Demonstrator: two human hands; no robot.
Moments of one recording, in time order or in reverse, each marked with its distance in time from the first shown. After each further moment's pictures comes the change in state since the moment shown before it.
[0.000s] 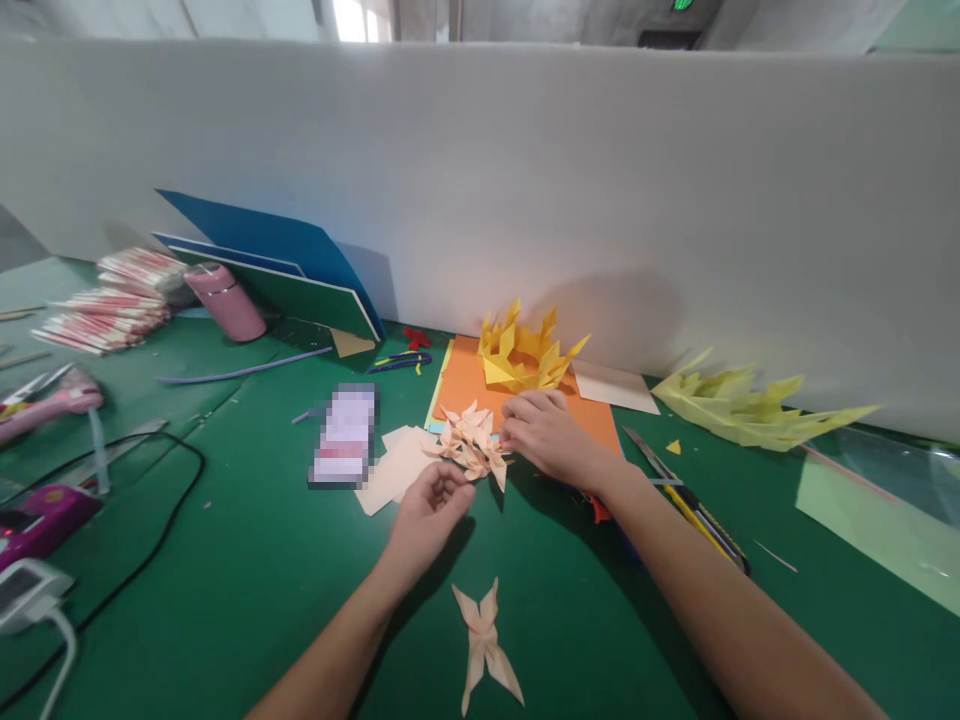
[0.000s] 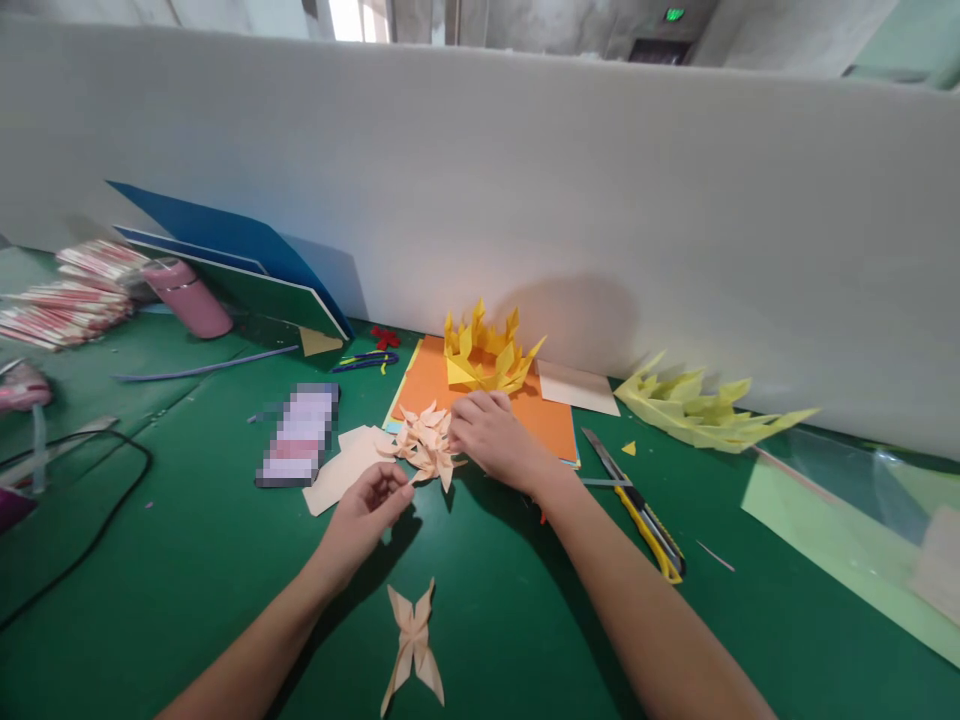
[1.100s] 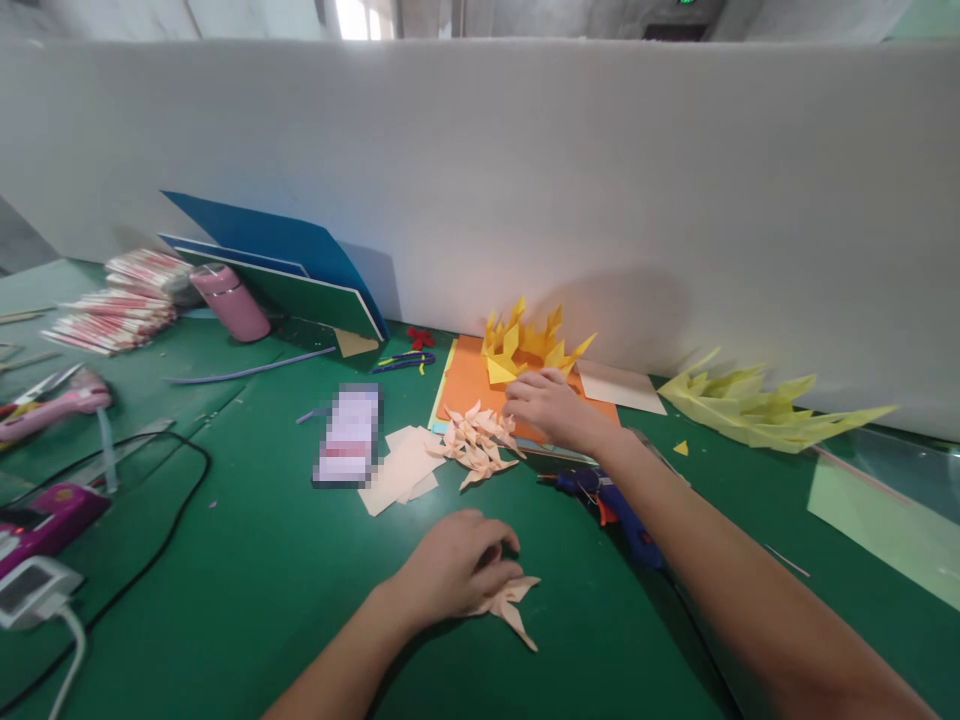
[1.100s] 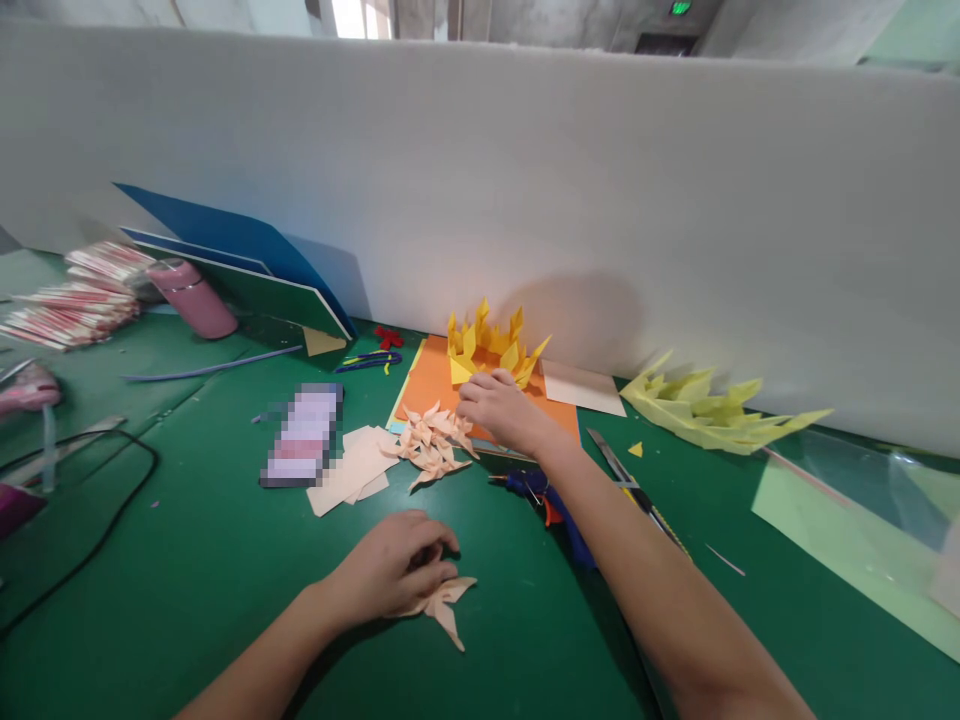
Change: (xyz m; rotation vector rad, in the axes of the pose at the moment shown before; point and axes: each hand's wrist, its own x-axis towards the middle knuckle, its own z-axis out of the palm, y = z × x) left_hand -0.012 -0.004 0.002 0.897 -0.575 0.357; right_hand 0.015 0.034 0.008 -0.101 -0.076 -0.089
